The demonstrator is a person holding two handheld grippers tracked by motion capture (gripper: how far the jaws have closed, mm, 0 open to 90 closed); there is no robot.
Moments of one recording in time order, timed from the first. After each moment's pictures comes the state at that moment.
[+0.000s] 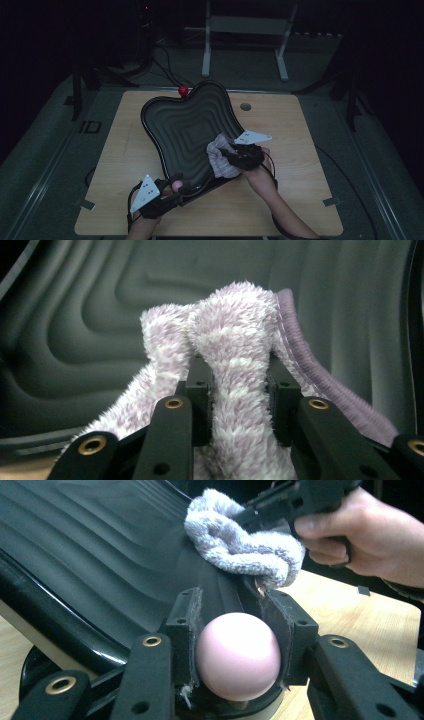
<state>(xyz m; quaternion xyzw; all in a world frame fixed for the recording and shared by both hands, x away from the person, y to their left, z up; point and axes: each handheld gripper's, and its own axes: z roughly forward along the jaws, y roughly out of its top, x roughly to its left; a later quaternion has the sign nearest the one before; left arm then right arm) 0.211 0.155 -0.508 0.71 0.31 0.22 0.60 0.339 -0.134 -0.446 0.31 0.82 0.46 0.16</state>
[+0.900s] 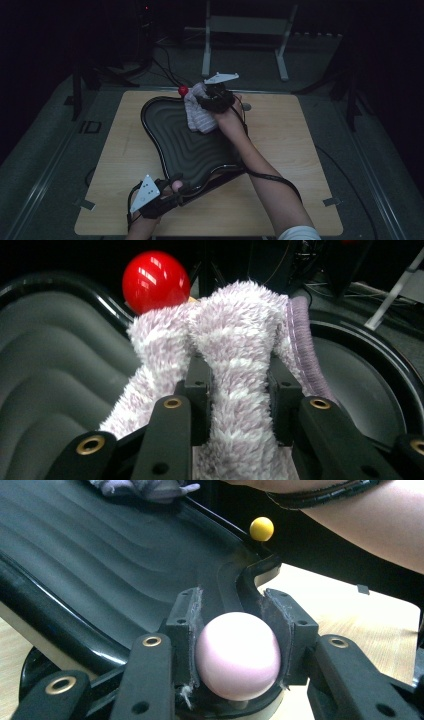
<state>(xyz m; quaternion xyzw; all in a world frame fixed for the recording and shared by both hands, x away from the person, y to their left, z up) 0.211 0.155 -0.508 0.71 0.31 0.22 0.60 0.457 -0.048 -0.374 0.31 0.81 0.46 0.20</state>
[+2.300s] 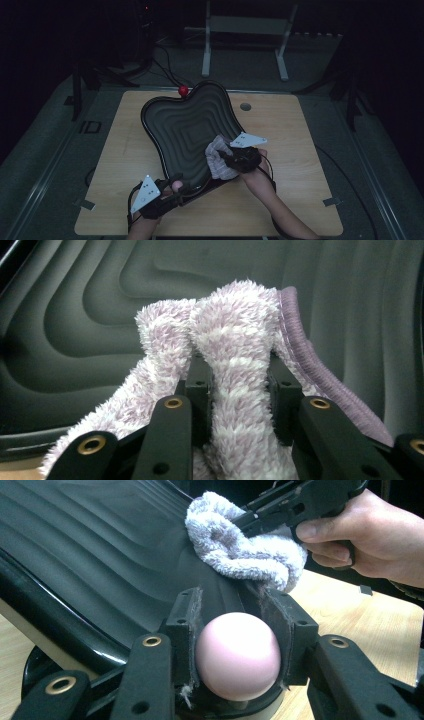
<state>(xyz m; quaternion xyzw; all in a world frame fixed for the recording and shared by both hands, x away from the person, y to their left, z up) 0.210 0.154 -0.508 0.71 0.31 0.22 0.59 0.329 -0.125 -0.453 0.30 0.83 0.44 0.18</state>
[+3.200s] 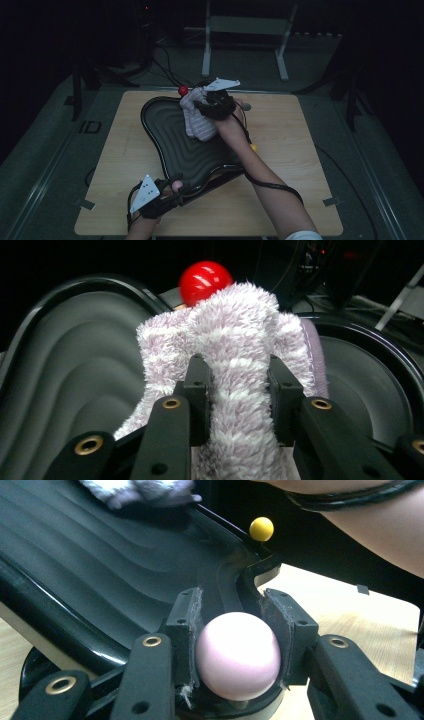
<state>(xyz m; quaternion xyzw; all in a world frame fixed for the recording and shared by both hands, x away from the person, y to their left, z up) 0.211 0.155 -0.508 0.71 0.31 0.22 0.60 0.433 -0.046 -0.367 0.30 0.81 0.47 0.20</state>
